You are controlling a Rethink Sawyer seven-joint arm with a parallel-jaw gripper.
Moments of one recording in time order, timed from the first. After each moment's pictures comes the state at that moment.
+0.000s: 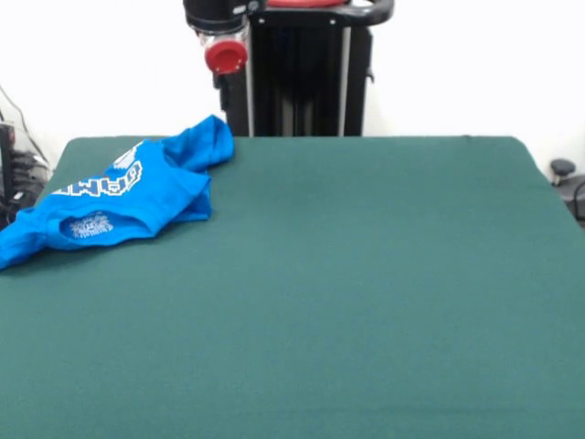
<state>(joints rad) -0.41 -0.75 -0.23 2.15 0.04 0.29 2.42</state>
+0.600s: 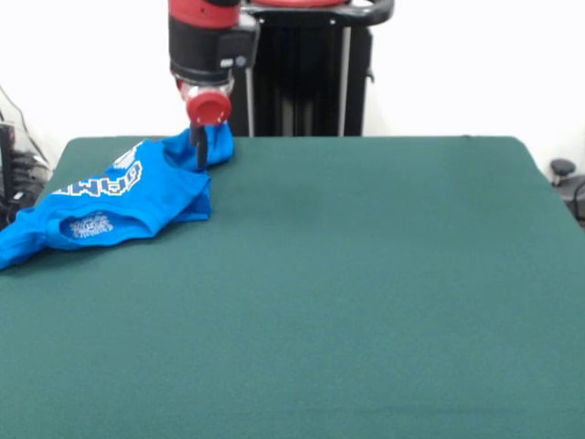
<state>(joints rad) -0.42 -0.60 -0.17 2.08 0.07 0.02 2.42</state>
